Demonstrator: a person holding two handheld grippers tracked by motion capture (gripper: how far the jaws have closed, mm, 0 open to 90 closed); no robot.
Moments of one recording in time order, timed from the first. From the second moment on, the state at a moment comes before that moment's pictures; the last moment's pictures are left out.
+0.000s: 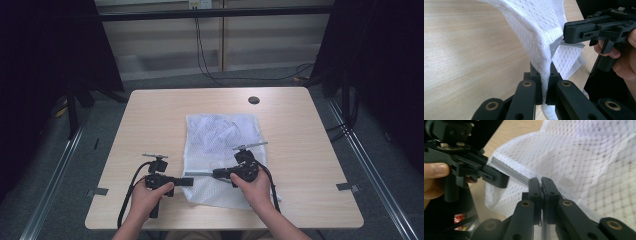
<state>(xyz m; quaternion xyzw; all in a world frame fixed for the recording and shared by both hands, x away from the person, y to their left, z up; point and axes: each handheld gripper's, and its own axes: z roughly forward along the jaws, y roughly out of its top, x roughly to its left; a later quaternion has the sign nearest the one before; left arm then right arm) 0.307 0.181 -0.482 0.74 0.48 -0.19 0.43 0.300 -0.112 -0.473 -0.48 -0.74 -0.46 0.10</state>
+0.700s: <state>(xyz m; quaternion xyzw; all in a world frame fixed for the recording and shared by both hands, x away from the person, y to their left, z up) 0.306 0.181 -0.481 0.74 0.48 -0.19 0.43 0.300 -0.123 -0.475 -0.49 -0.74 -0.46 0.10</state>
